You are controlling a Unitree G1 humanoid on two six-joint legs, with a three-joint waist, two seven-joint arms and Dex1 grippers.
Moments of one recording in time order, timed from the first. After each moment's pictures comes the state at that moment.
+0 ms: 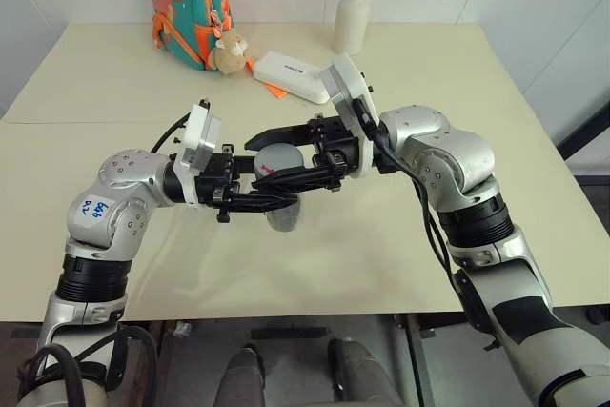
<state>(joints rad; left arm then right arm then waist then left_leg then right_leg) -0.63 0.64 0.03 -0.10 -0.66 0.50 -1.22 -1.03 -0.34 0.23 0.08 0.62 0.59 1.24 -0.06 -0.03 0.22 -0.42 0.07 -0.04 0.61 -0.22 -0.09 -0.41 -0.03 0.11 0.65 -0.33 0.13</state>
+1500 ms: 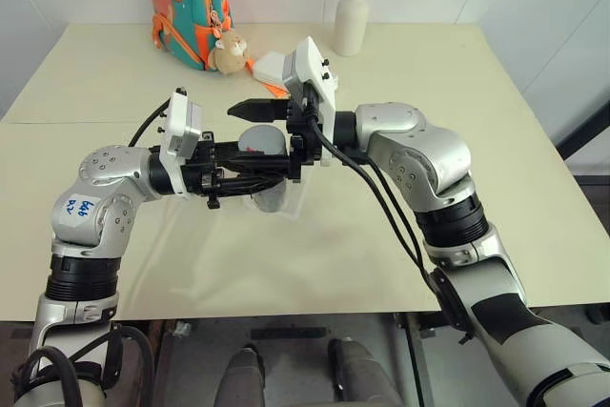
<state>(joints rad) -0.64 0.66 0.08 -0.06 -0.62 0.48 -1.15 -1.08 -0.23 0.22 0.08 0.49 0.65 0.96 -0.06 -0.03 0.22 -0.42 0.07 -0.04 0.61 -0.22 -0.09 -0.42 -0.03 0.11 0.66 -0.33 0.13</state>
